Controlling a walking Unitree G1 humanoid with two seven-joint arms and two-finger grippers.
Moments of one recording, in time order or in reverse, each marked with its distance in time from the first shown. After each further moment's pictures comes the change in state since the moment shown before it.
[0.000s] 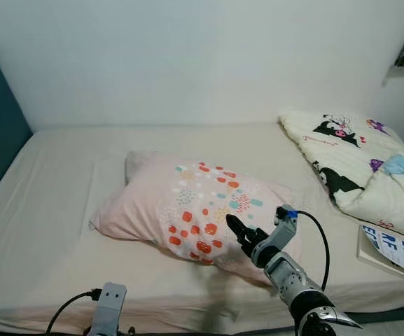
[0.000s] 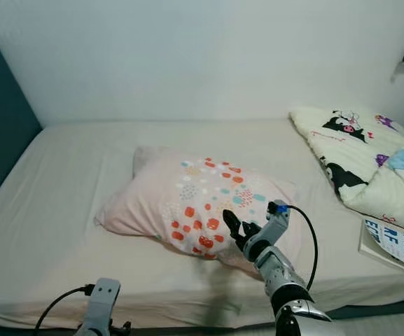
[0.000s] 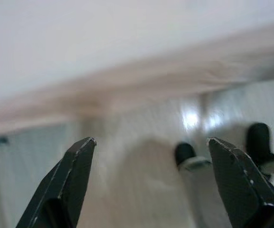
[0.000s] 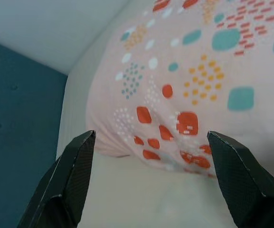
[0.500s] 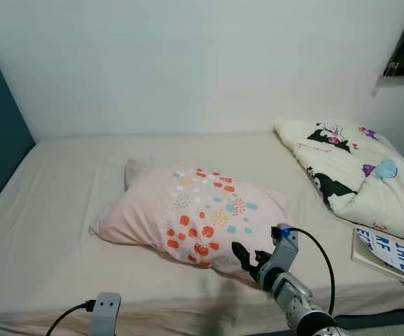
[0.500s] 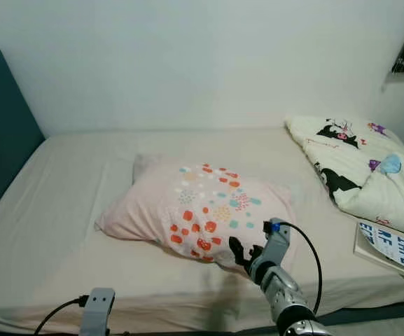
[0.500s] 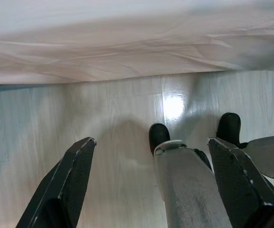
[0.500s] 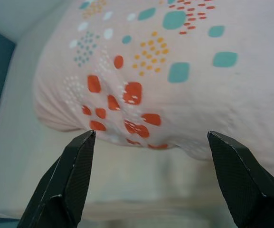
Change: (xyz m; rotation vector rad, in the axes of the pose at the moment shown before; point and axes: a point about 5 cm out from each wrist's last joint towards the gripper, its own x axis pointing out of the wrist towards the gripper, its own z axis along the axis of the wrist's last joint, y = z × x) left arm -0.005 -0.011 -0.028 -0.194 0.140 -0.024; right arm -0.020 -0.027 -0.016 -0.220 0.068 -0.122
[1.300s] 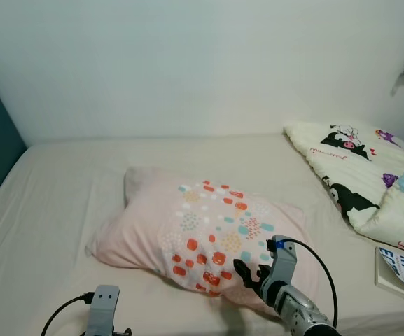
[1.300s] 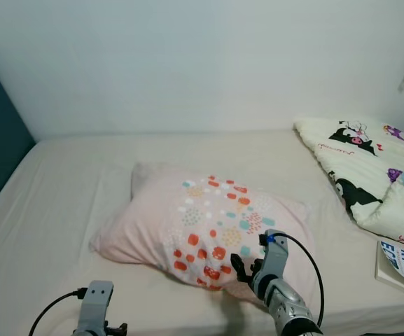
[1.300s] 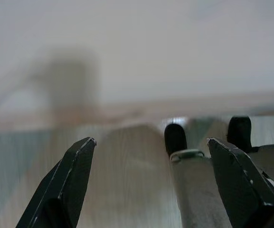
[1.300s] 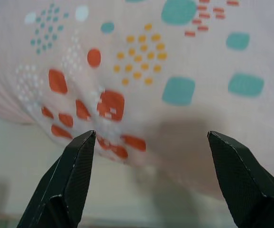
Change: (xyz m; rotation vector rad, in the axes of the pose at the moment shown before) left arm 0.001 0.004 0.012 0.005 -0.032 0.011; right arm -0.014 -0.019 -0.022 -0.171 0.101 -0.111
